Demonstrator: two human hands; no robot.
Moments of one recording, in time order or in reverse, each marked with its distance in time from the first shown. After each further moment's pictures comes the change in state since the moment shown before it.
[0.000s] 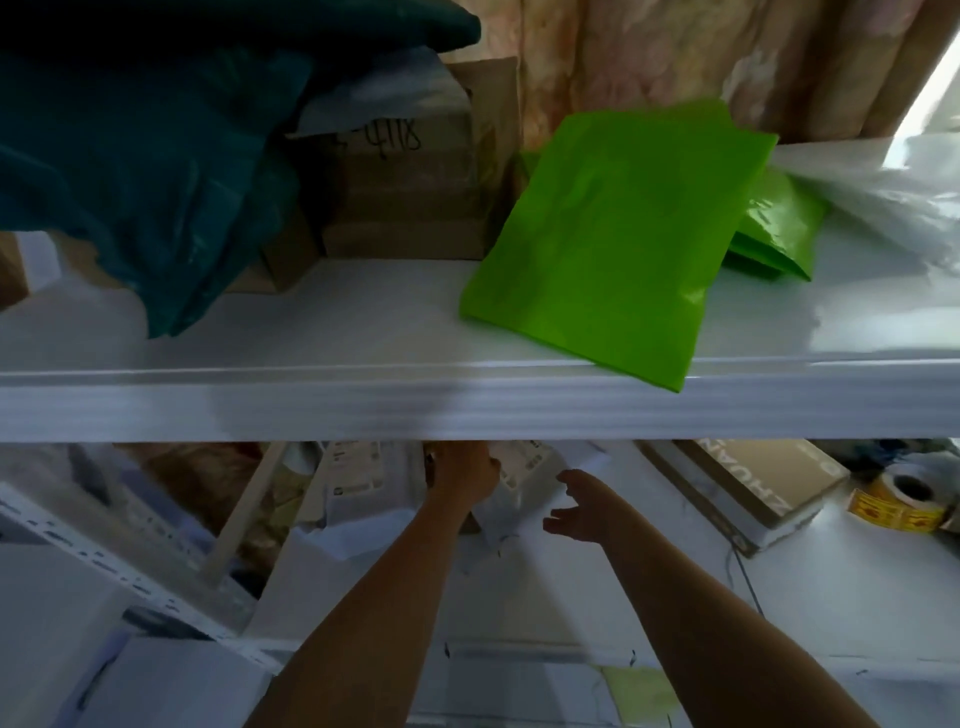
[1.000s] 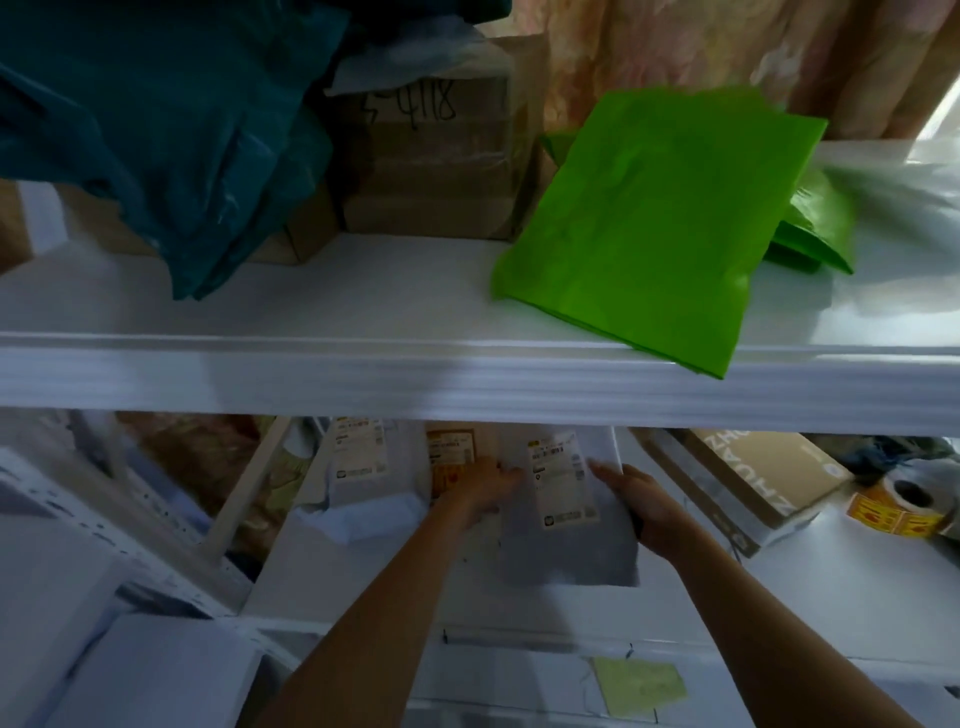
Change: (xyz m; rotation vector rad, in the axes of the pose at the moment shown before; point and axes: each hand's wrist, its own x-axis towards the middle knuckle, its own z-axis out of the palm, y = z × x) left_hand -0.019 -0.005 0.027 -0.733 -0.390 -0.286; right_hand -0.010 -0.006 -0.060 -0.294 -0.113 -0.288
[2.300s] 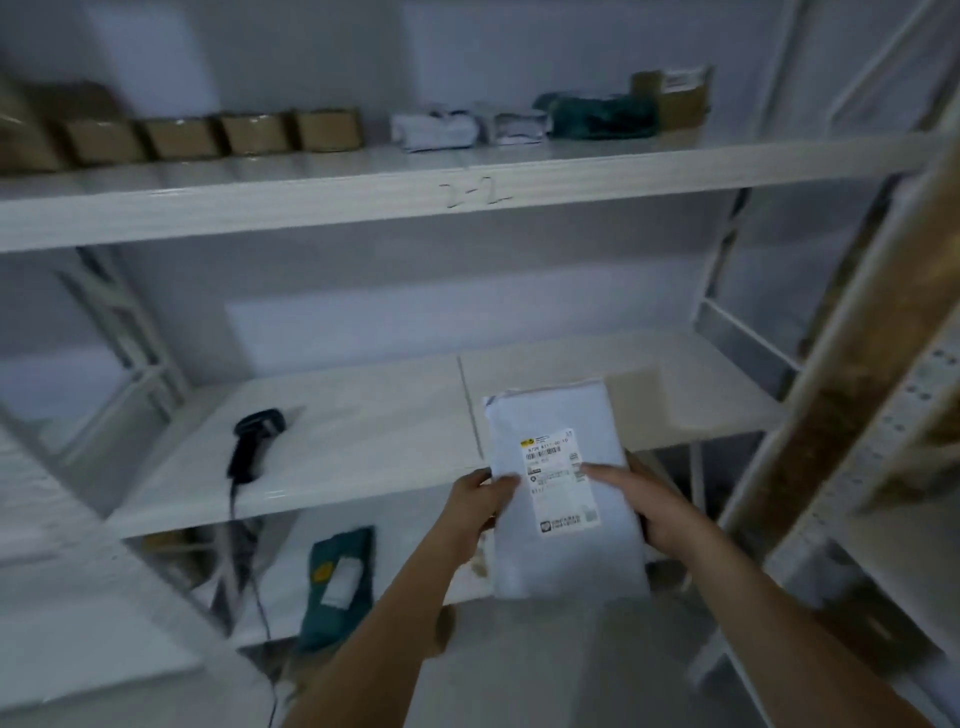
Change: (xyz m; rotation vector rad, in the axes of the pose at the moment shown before) left_hand -0.651 -0.436 -0.077 -1.083 1.233 -0.012; right_hand -0.417 0.208 0.491 -0.535 -1.292 0.061
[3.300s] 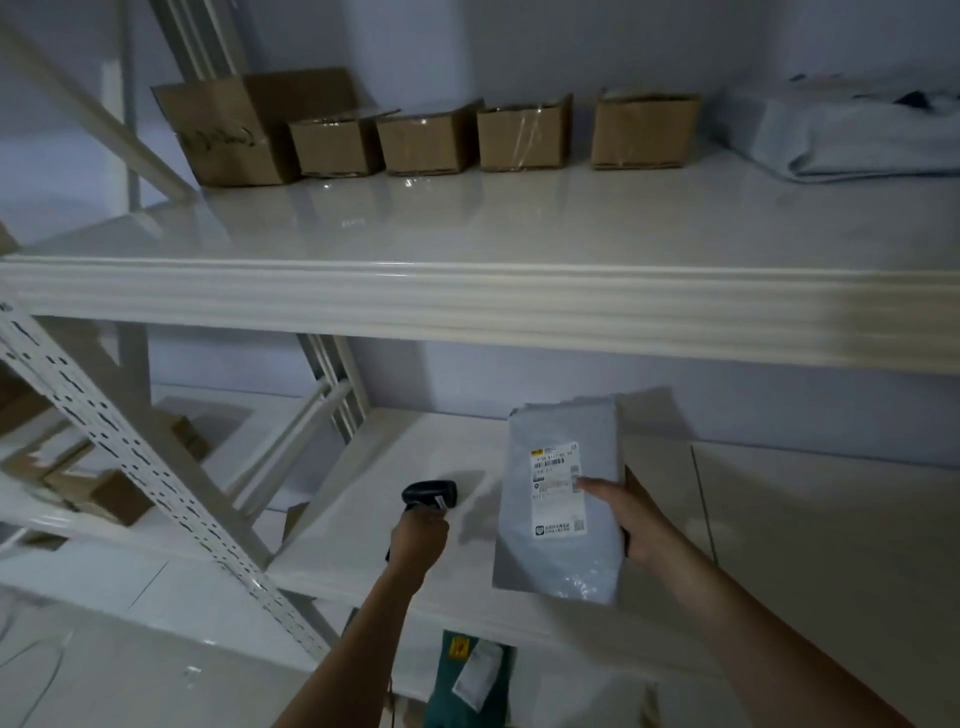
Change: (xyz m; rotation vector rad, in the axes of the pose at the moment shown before) left_hand 0.167 0.062 -0.388 0.436 0.775 -0.195; right_hand 0.375 -0.019 0.299 -0.001 -0.237 0.118
